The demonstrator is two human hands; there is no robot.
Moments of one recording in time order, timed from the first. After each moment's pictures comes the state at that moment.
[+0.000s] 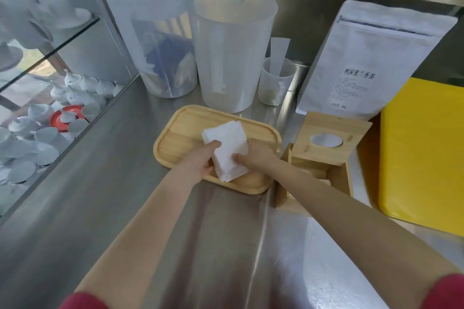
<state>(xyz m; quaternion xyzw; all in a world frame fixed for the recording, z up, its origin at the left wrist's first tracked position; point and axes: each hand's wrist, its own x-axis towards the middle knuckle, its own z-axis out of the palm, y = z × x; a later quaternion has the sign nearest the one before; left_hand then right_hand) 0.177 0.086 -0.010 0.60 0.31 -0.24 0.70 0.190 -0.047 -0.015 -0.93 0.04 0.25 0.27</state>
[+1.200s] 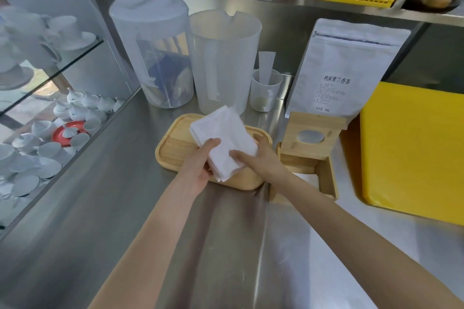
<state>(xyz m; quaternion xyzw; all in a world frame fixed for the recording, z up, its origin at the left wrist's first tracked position) 0.132 0.084 0.019 0.53 0.20 -0.17 0.81 0.132 -0.061 0.022 -0.82 0.08 0.14 0.55</state>
